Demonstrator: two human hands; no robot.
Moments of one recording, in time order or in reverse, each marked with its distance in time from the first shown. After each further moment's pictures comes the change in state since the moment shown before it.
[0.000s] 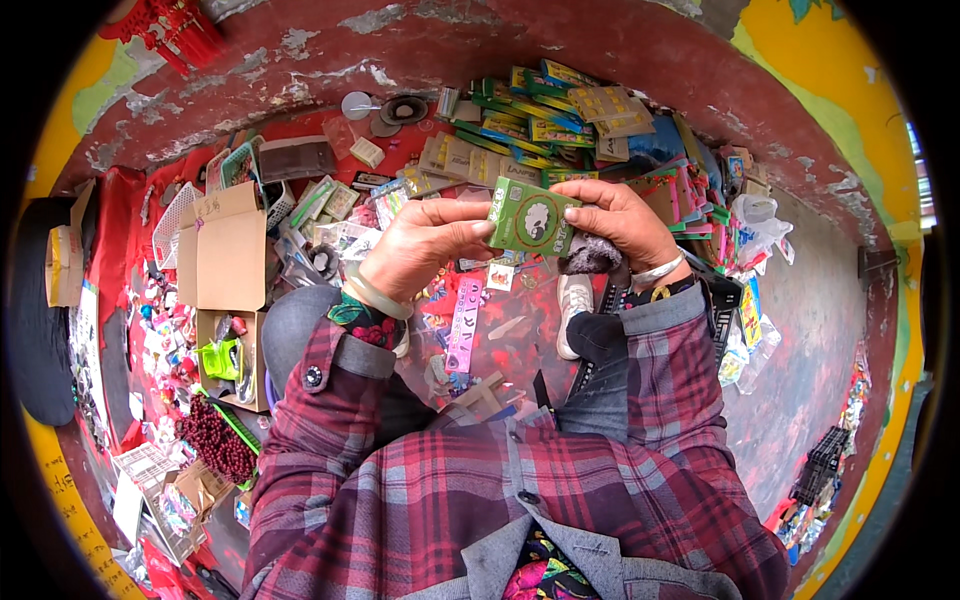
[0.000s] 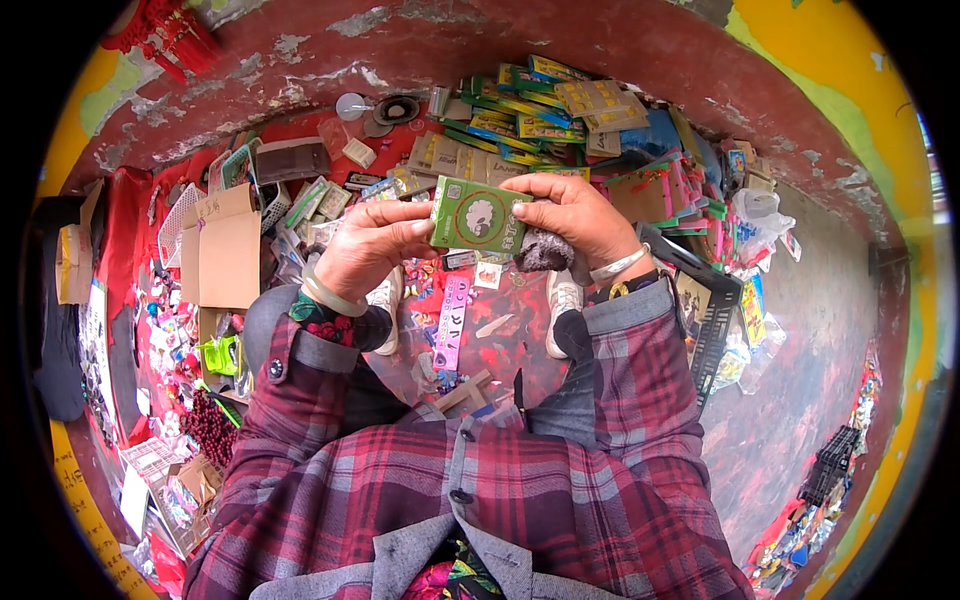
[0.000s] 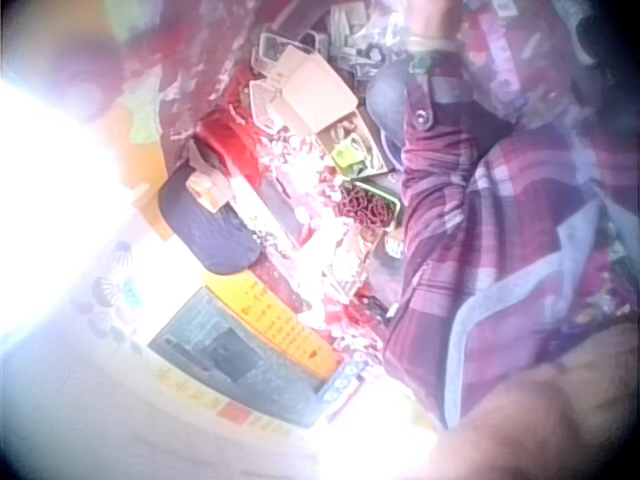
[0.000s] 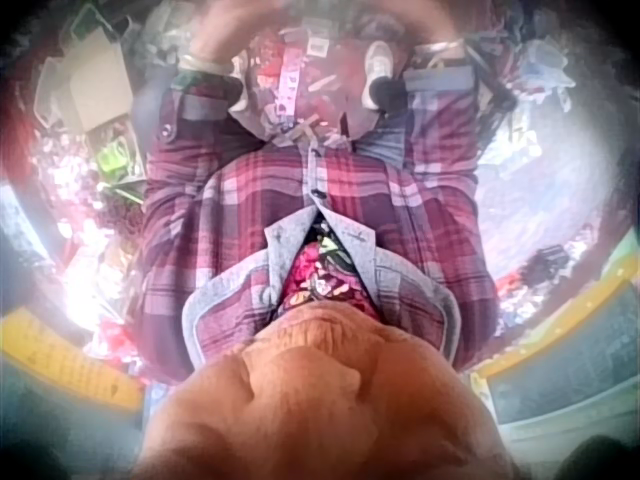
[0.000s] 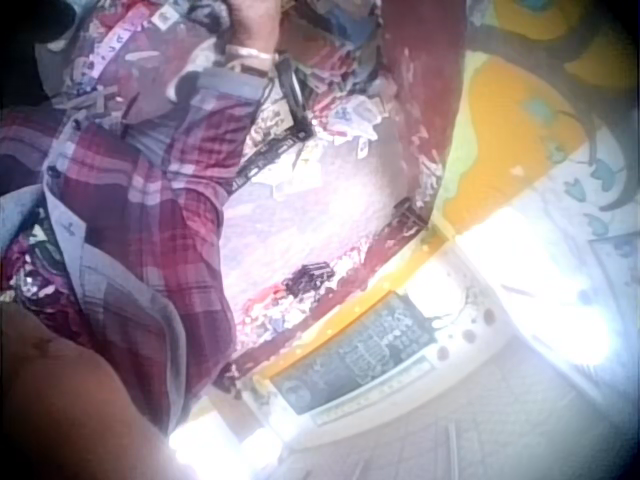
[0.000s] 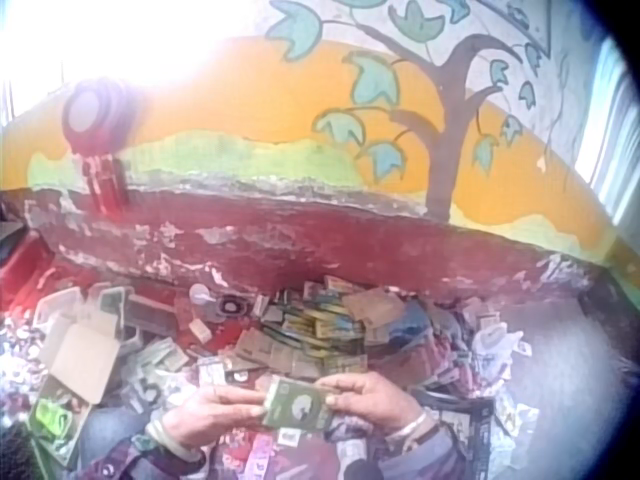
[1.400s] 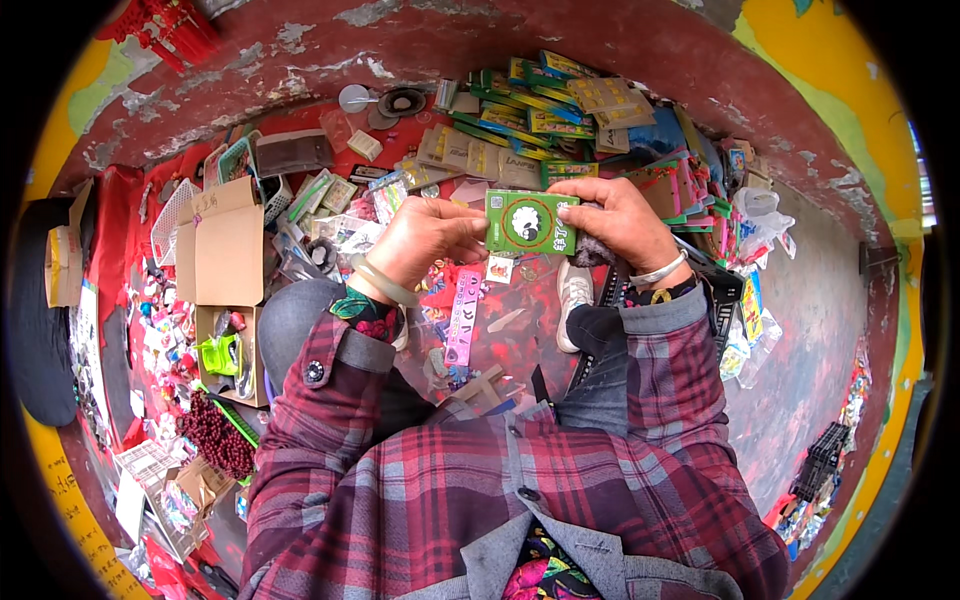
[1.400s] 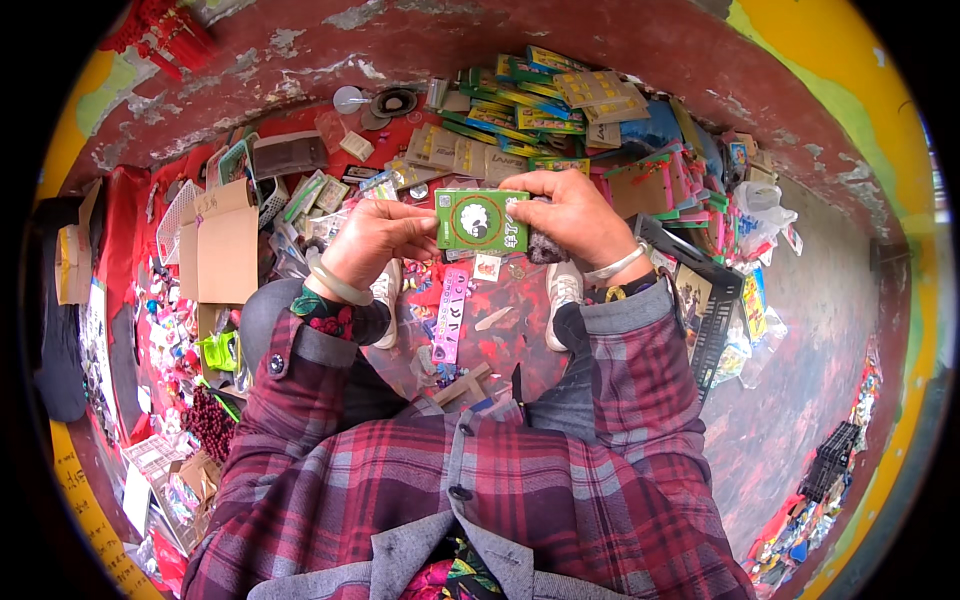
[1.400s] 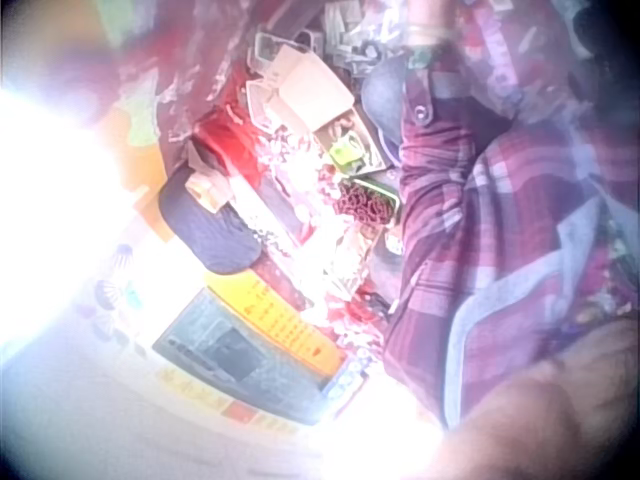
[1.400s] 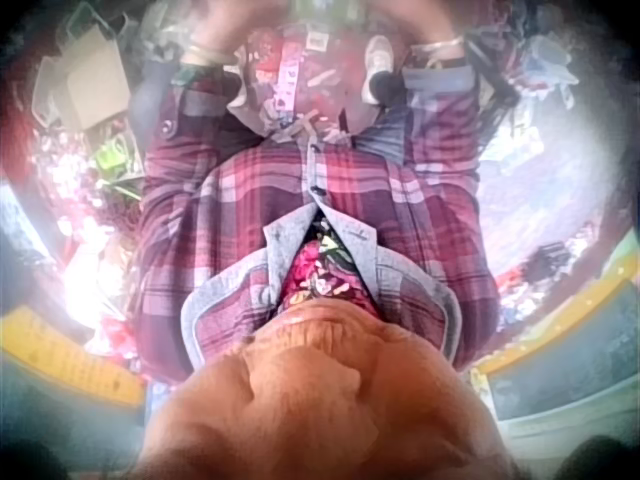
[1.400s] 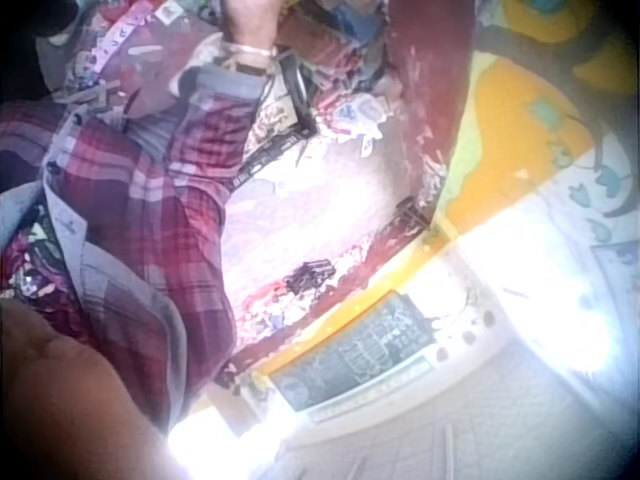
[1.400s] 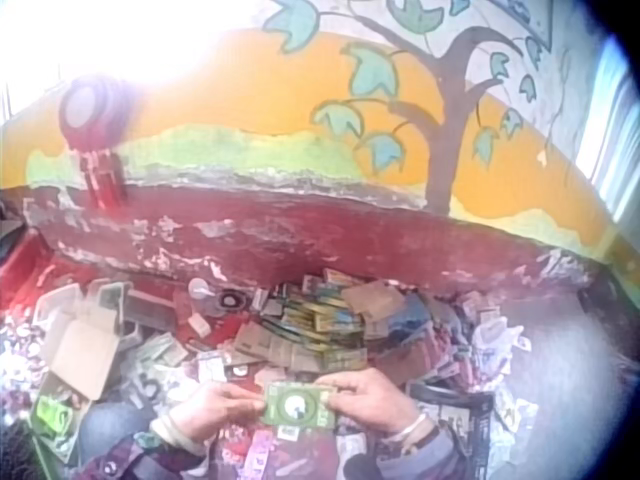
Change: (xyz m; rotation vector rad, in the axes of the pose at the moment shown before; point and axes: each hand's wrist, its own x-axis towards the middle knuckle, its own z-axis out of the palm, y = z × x) left_hand 0.010 -0.018 -0.010 0.187 0.139 -0.145; right_hand -0.004 -0.002 0.007 -0.327 0.130 -0.062
